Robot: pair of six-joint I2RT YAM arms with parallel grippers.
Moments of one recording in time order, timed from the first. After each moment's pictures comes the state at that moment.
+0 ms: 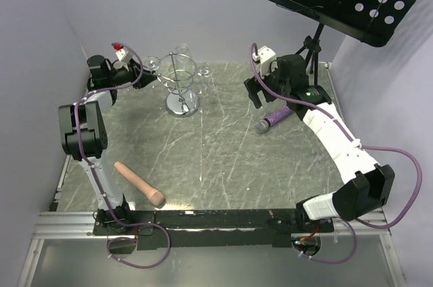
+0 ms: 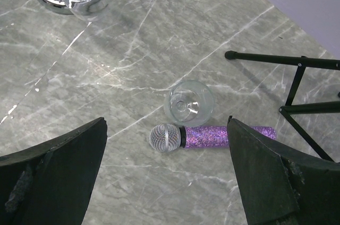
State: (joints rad) left arm 0.17 2.03 1.37 0.54 1.25 0.01; right arm 0.35 1.37 1.38 -0.56 -0.14 -0.30
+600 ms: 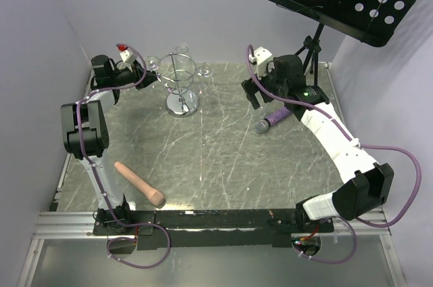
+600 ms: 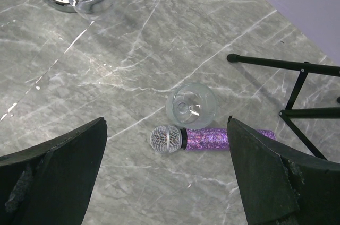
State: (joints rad) left arm 0.15 2.05 1.39 0.52 1.25 0.05; right arm 0.37 1.38 1.39 -0.56 -0.13 -0.31
